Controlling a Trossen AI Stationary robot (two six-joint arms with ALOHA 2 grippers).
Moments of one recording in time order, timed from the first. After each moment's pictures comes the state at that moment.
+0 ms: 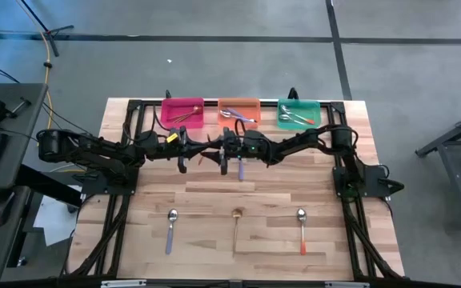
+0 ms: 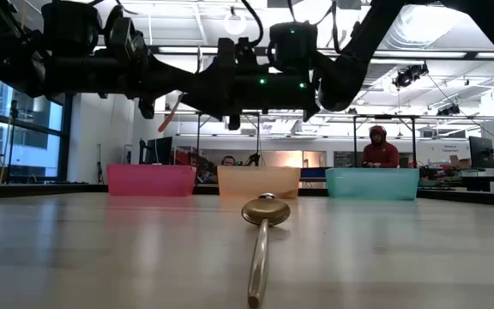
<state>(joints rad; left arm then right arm) 0.28 1.27 0.20 1.13 0.16 -0.31 -0.15 2.09 1.11 1.03 -0.17 0.25</state>
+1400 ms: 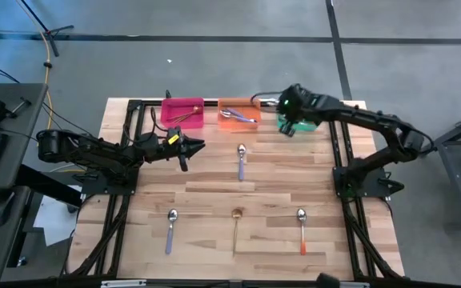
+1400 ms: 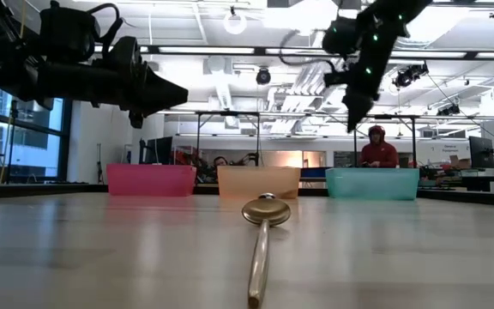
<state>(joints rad) 0.28 1.26 0.16 1.10 0.02 -0.28 -0.56 1.42 1.10 -0.74 0.36 -0.23</state>
